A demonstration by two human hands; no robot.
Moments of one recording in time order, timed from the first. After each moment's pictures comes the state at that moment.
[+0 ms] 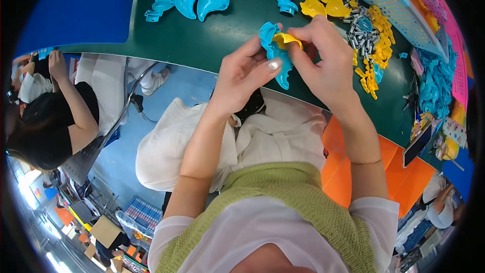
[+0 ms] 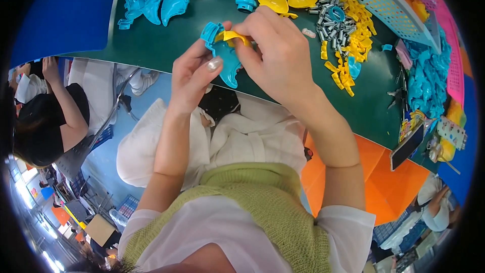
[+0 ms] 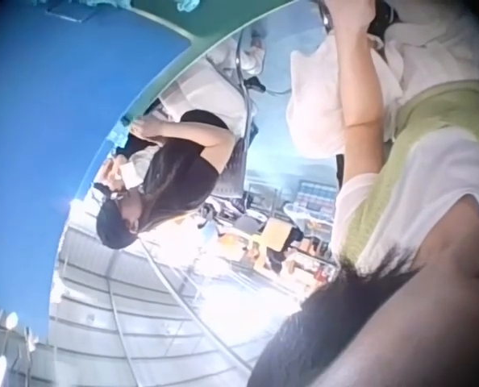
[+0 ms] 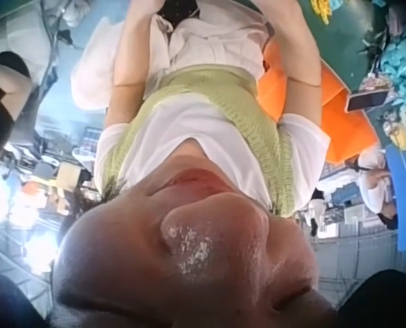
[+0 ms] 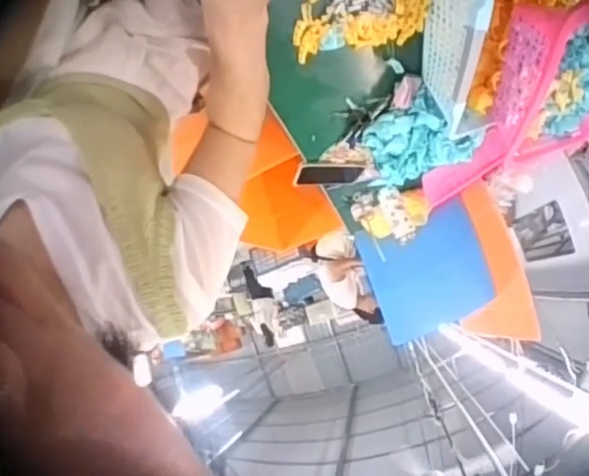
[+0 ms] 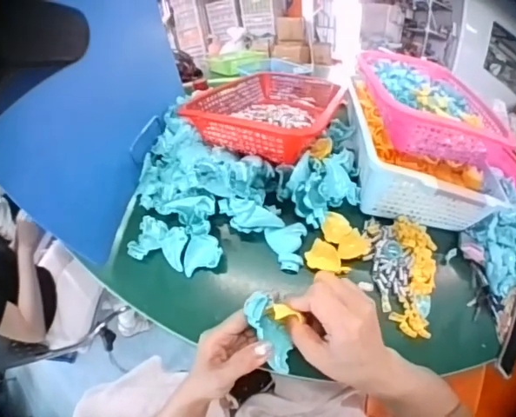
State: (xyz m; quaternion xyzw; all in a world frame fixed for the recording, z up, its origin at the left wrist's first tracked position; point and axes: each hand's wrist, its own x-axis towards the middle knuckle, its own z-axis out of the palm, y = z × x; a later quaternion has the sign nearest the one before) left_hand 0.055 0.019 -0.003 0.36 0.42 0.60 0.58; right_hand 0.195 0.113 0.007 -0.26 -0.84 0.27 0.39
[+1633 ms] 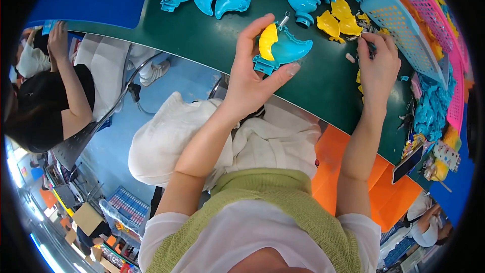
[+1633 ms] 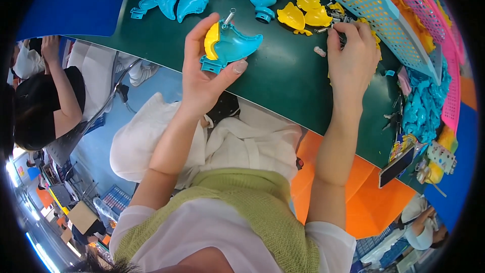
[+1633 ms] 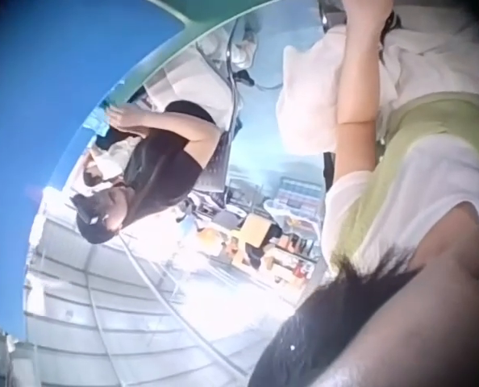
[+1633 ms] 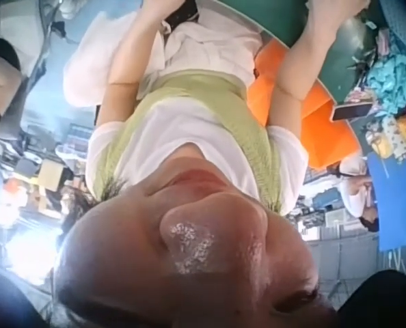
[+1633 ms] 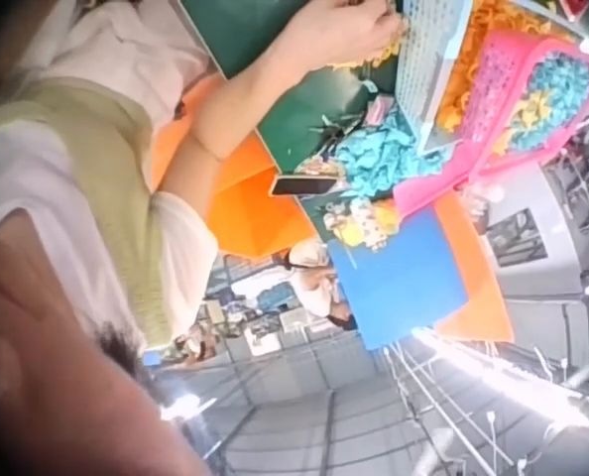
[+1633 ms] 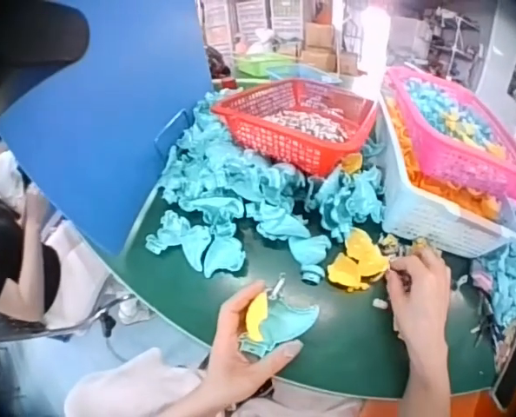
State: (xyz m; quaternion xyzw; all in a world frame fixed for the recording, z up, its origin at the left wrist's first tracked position) left_hand 0.065 0.028 -0.021 0.44 0.52 0.65 0.35; right_hand 0.251 0.170 0.004 -0.49 -0.83 -0.04 0.26
